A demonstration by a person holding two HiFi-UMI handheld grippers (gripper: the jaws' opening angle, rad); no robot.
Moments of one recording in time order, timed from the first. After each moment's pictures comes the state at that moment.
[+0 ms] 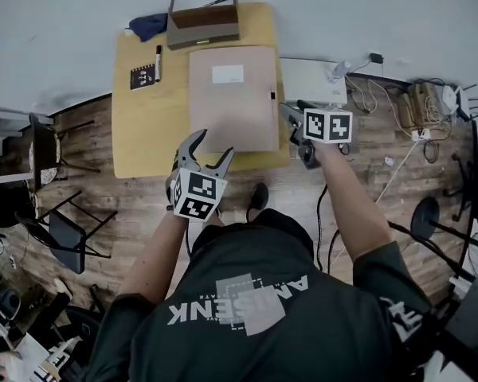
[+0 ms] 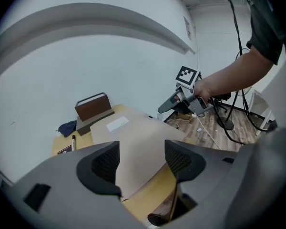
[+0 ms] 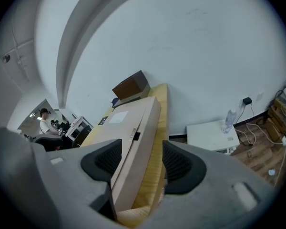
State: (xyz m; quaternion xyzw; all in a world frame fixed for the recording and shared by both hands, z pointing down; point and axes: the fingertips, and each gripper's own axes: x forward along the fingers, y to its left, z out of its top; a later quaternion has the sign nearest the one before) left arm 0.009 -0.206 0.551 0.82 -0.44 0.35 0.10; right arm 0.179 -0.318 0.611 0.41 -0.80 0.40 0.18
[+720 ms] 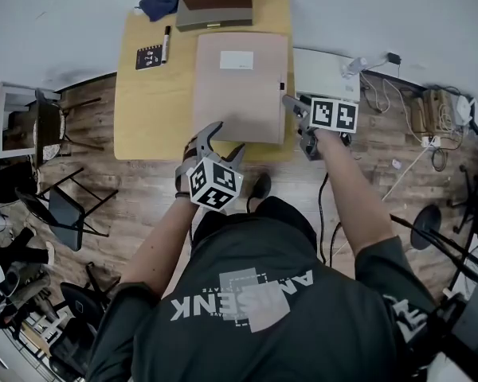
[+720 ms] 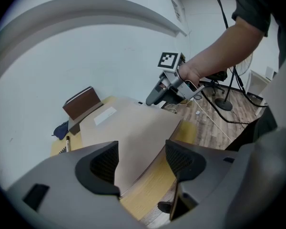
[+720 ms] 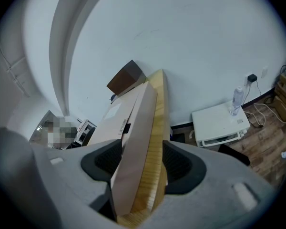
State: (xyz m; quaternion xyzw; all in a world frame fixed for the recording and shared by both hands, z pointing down) left arm 0.033 -0.195 0.603 0.80 -0.41 0.43 0.07; right arm 0.168 -0.323 0.654 0.37 -0.78 0.48 0.16
